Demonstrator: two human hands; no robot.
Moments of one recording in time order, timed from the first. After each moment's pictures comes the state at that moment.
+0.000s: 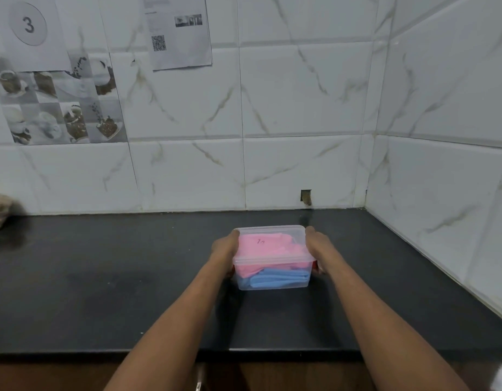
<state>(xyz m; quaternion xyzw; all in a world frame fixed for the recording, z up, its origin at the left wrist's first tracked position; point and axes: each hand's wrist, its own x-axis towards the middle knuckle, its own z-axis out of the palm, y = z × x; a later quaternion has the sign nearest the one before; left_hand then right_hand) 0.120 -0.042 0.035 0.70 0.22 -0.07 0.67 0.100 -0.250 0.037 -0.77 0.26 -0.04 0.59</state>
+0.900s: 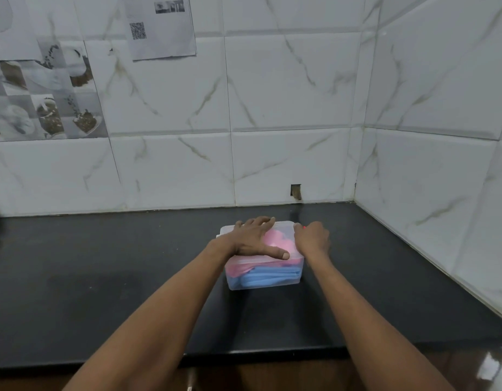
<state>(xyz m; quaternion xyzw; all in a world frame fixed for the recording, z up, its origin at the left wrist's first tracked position) 0.127 -0.082 0.062 0.95 -0.32 -0.02 0.07 0.087 -0.242 0.045 -0.83 0.26 -0.21 0.44</state>
